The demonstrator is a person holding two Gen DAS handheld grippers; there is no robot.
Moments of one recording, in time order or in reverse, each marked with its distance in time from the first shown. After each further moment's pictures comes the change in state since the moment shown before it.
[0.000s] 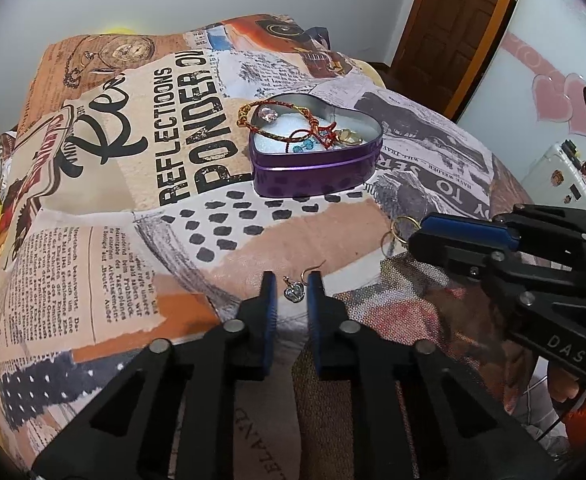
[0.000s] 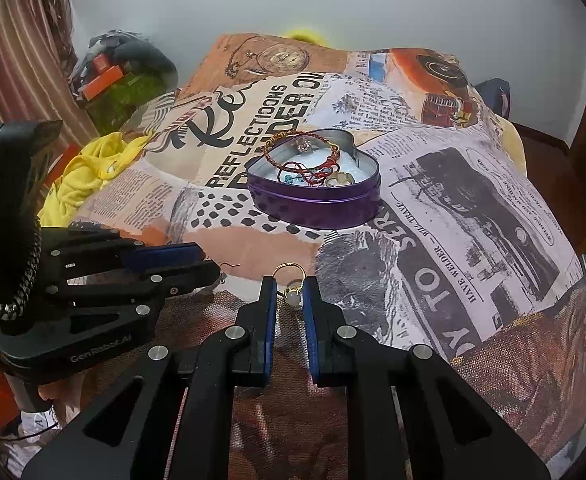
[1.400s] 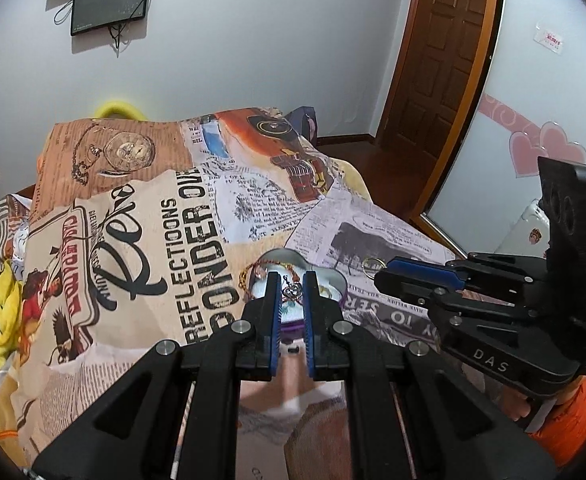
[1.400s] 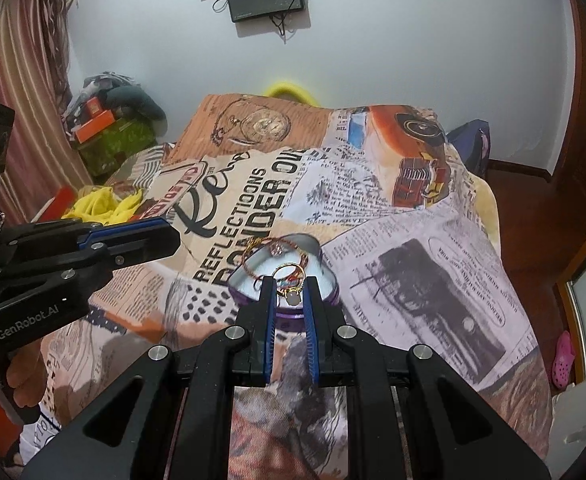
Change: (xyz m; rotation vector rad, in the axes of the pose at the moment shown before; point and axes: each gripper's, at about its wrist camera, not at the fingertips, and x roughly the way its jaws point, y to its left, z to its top) left arm -0.077 -0.007 0.074 0.022 -0.270 -0.032; right arm -0.035 -0.013 0.055 0.010 -0.172 -0.054
